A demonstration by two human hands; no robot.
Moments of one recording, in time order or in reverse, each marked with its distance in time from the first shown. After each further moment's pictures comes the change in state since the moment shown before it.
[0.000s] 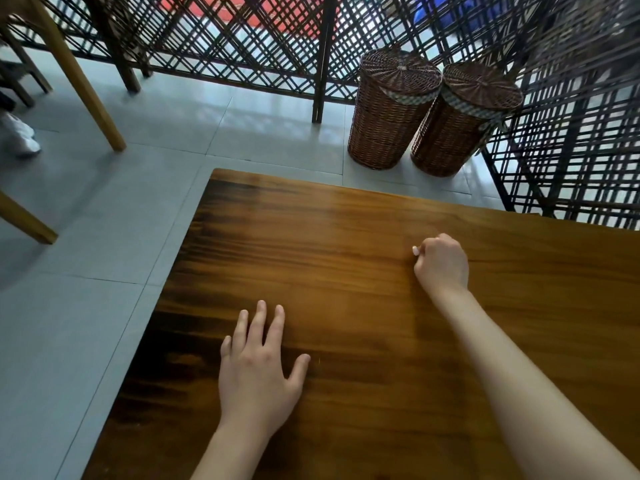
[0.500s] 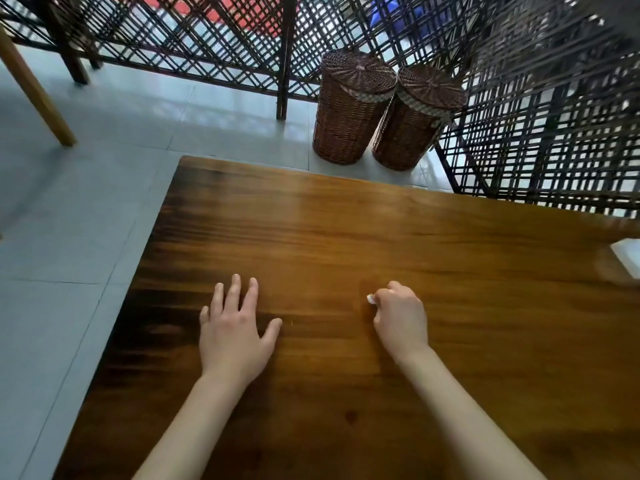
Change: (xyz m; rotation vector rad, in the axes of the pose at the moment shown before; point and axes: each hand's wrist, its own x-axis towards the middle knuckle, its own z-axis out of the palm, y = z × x) left_hand 0.003 -0.005 0.000 0.008 -0.021 0.028; right_hand -0.144 -0.003 -0.015 0.035 -0.069 -0.016
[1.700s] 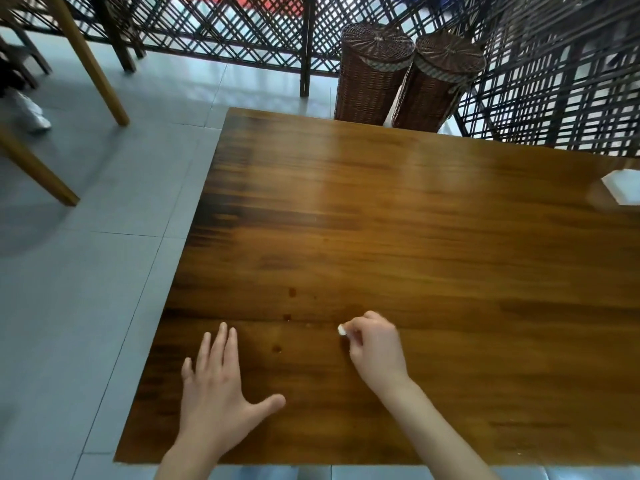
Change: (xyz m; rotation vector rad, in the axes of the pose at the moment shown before) left_hand -0.271 -0.079 -0.009 0.042 -0.259 -0.077; right_hand -0.252 -0.026 -0.018 0.306 -0.183 -0.103
